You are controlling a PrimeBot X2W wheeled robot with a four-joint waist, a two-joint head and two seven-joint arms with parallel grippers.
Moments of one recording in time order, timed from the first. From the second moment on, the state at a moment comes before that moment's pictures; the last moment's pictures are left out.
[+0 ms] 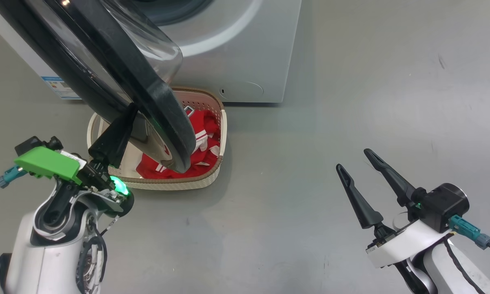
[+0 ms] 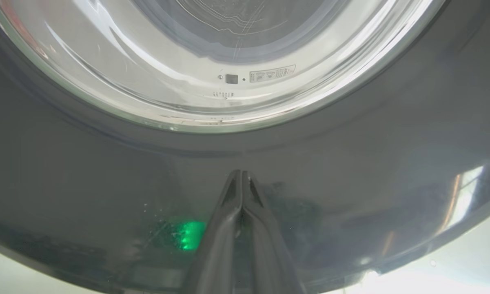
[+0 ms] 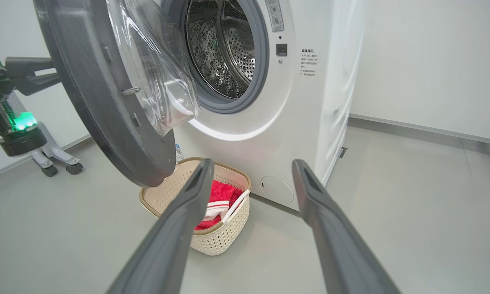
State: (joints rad) left arm -0.40 0.03 -0.01 0.21 -1.85 -0.05 0.49; right arm -0.12 -0.31 0.43 0.04 0.43 0.12 -0.26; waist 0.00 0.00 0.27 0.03
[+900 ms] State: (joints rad) left arm -0.53 0.03 -0.20 0.31 -1.87 -0.12 0.17; right arm -0.16 -0.29 0.42 0.04 0.45 0.12 -0.26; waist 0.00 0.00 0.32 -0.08
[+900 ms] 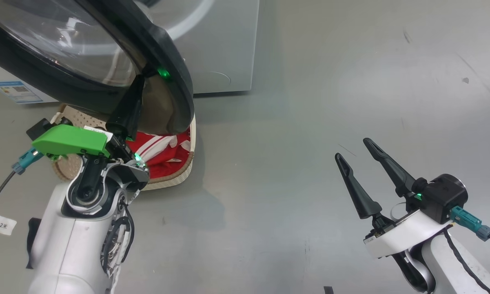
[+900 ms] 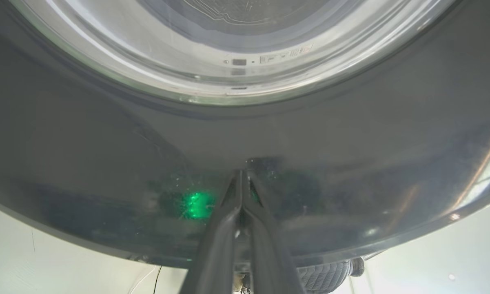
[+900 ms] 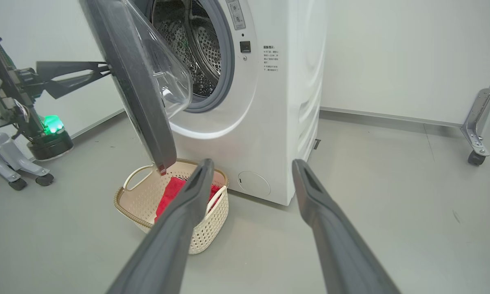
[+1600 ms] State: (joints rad) left arm -0.63 0.03 -0.22 0.33 -1.86 -0.12 -0.06; right arm -0.18 -0.28 0.43 0.06 0.46 0.12 -0.26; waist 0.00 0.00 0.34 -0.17
